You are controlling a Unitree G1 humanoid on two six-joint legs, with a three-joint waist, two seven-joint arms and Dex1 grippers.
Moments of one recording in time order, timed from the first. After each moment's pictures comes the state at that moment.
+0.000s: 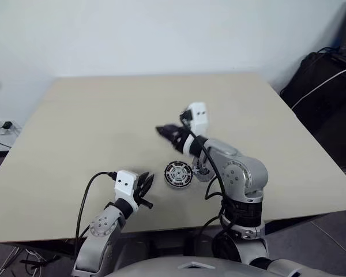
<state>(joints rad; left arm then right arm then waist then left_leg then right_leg) 0.30 0.15 -0.18 -0.22 -0.16 0.16 -0.38 -0.42 0.13 -0.03 -0.40 0.22 1.01 0.26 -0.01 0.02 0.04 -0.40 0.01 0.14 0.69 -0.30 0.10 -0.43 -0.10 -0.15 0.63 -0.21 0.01</state>
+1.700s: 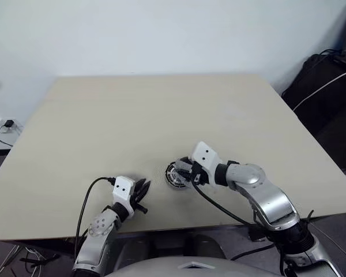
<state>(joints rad) 0.24 0.17 -0.13 0.08 -0.16 -0.05 -0.48 -0.19 -0.46 0.32 -0.39 0.10 0.69 0.72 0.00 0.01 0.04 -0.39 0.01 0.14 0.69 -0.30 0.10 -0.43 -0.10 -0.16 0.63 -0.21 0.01</state>
